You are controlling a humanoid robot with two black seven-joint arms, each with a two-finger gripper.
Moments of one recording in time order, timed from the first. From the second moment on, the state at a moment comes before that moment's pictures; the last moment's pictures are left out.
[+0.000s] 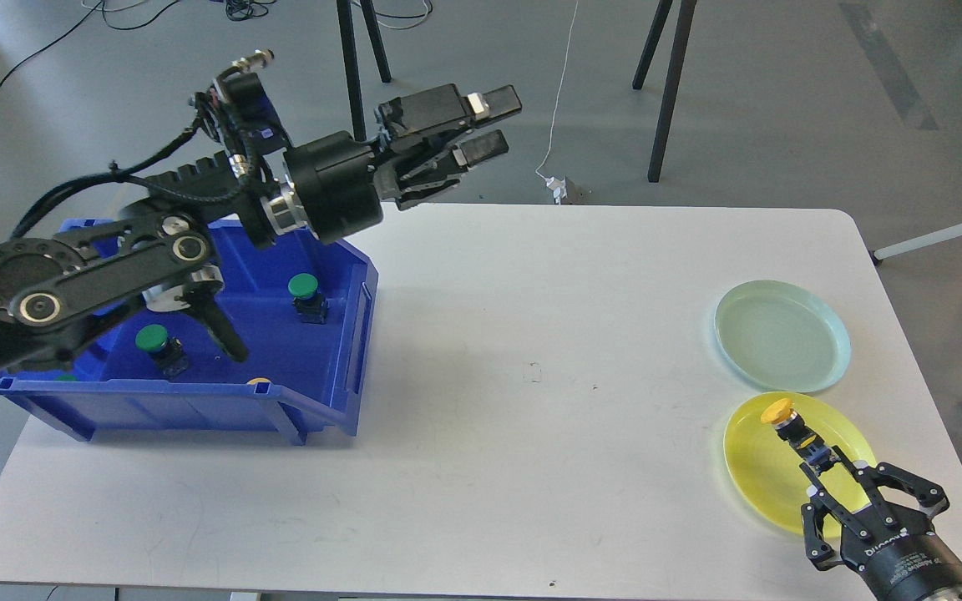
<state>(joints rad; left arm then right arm) -1.11 0.69 -0.20 -1.35 0.71 -0.24 -0.49 -0.38 -0.71 0.90 1.60 0.37 0.21 0.49</state>
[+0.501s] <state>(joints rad) -1.23 0.88 0.20 -1.12 1.27 -0.32 -0.49 -0.33 -0.58 0.92 1.53 0.48 0.16 0.49</state>
